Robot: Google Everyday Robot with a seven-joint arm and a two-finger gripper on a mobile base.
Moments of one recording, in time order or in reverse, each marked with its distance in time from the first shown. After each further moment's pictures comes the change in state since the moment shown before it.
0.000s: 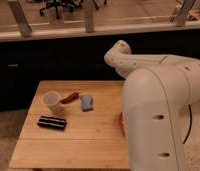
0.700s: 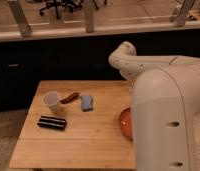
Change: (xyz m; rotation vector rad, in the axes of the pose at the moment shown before) arm -0.014 0.033 -0.004 -0.010 -0.029 0.048
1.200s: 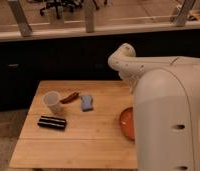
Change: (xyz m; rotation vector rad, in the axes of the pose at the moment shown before) arm -0.017 0.005 -0.003 -0.003 -0.030 -0.008
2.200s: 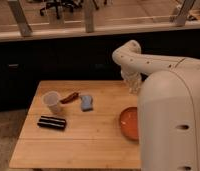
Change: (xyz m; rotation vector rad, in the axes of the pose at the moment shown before) arm -0.016 0.006 -0.003 0.034 -0.142 0.015
